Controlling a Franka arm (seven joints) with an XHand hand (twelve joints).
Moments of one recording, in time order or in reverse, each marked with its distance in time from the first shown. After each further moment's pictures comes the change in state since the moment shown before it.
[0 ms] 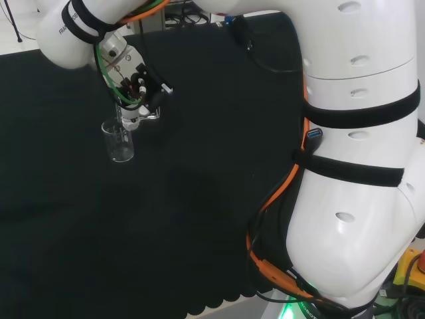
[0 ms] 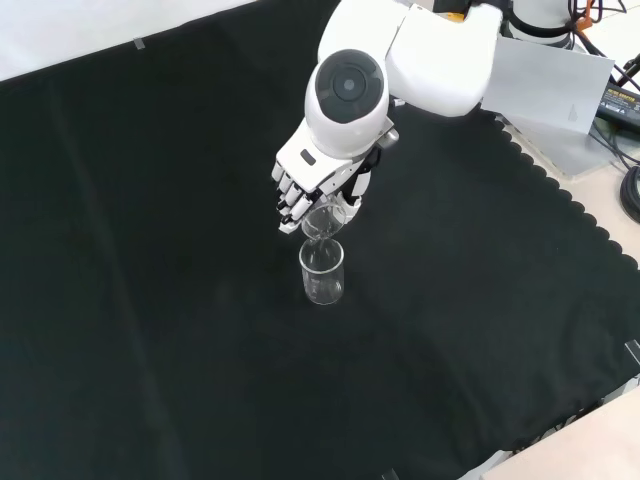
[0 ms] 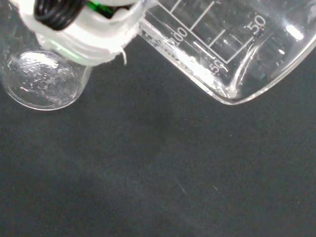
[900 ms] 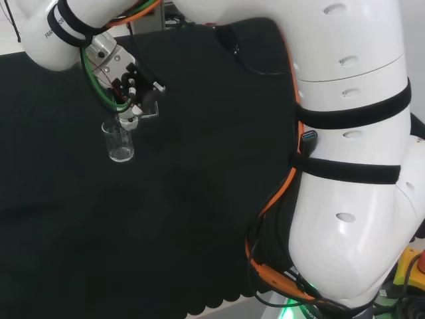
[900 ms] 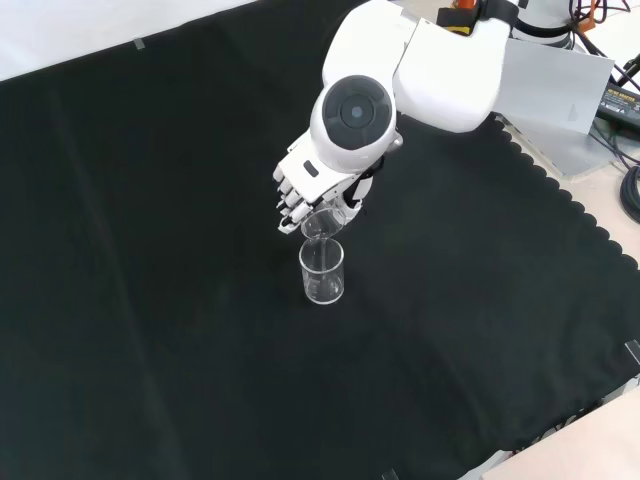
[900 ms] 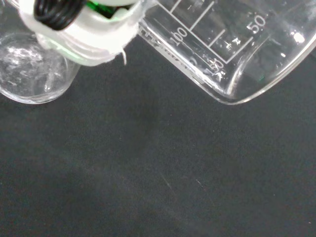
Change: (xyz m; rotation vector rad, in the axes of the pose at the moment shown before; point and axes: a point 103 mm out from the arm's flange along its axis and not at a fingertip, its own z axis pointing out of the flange) arm 0.006 0.001 -0.010 0.046 -0.070 0.037
